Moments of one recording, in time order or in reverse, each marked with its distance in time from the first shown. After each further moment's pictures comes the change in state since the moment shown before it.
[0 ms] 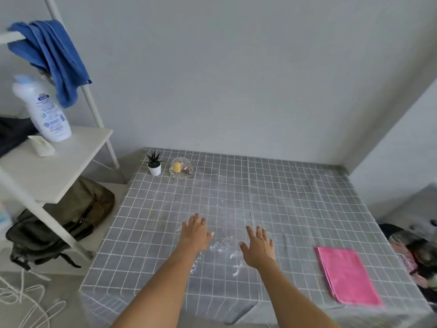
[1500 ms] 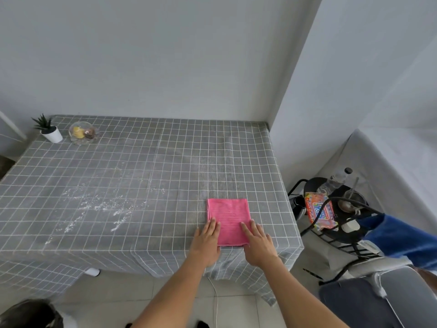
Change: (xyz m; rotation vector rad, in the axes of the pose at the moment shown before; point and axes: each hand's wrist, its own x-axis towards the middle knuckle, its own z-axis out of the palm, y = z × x) left_hand -0.043 0.391 0.148 0.091 -0.093 0.231; right_hand -0.057 0.391 -0.027 -0.095 -0.144 -0.095
